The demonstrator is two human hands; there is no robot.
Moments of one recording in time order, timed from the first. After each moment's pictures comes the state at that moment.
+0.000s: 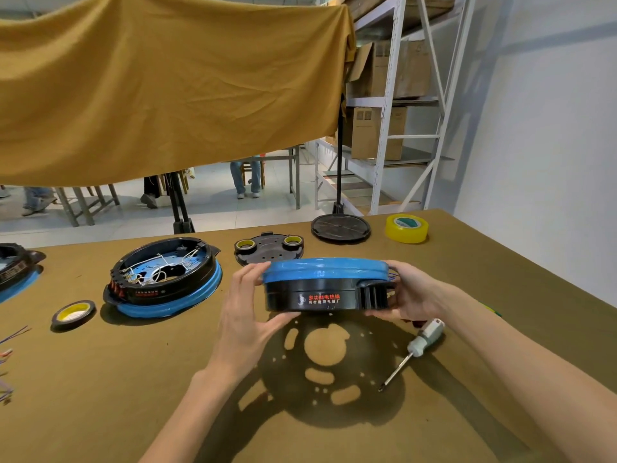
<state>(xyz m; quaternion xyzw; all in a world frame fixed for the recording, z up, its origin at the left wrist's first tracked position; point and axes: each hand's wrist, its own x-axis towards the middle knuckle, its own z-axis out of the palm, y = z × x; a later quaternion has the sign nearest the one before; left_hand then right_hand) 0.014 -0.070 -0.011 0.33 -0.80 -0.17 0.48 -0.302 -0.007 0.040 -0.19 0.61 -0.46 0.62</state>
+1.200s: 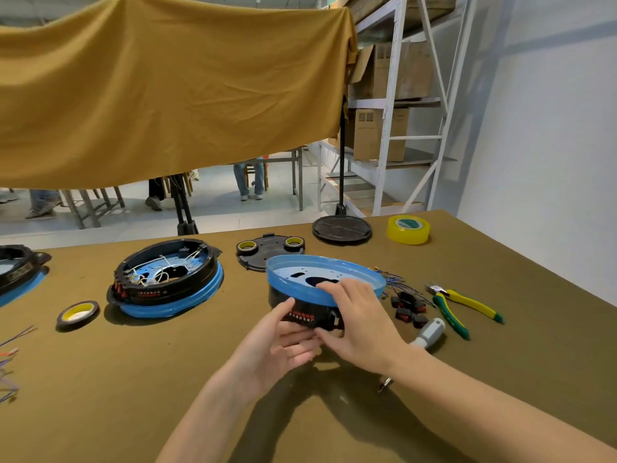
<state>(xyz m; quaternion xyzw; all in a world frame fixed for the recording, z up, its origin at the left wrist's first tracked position) -0.008 -0.032 0.003 0.38 -0.39 -0.80 0.25 -0.203 0.023 -0.005 -0.75 0.57 -0.31 -0.16</state>
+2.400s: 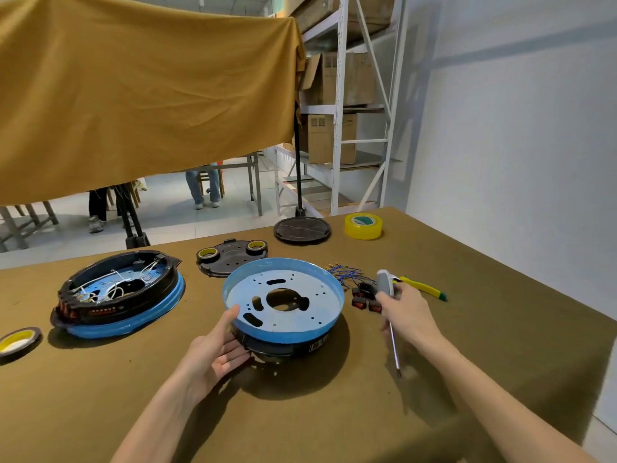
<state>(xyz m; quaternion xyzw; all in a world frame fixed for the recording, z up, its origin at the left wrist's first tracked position) 0.023 -0.070 -0.027 0.48 -0.39 -0.72 0.32 -0.281 0.080 0.001 -0.31 0.79 -0.49 0.18</state>
